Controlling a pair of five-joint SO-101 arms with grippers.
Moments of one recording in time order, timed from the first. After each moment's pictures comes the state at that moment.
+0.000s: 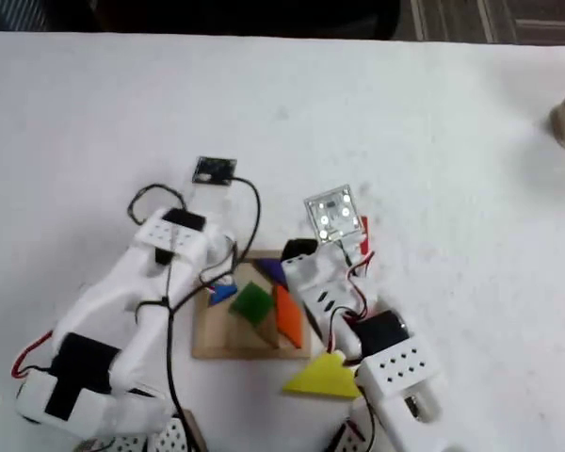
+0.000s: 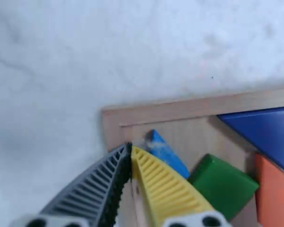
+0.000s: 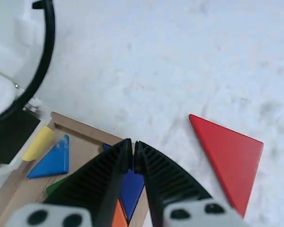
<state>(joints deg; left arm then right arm) 12.5 -3.7 42.5 54.5 11.3 -27.9 -58.1 74.5 30.5 -0.7</state>
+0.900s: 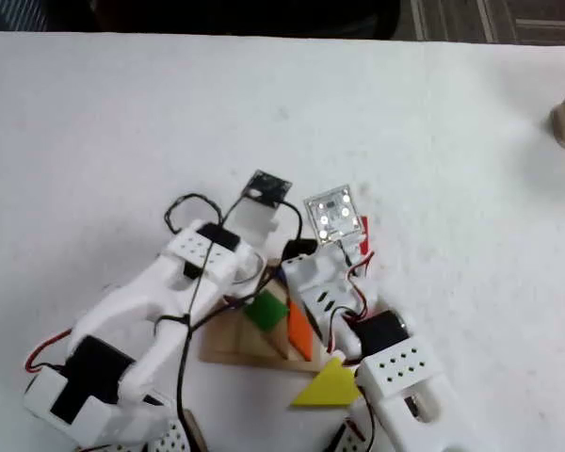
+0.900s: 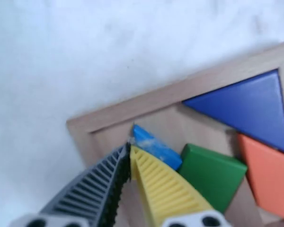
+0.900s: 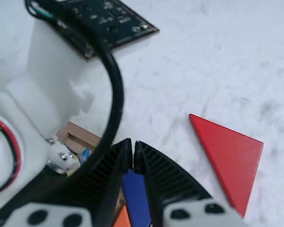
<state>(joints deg) 23.2 -4.8 43.6 51.0 4.8 -27.9 -58.1 74.5 30.5 -0.7</state>
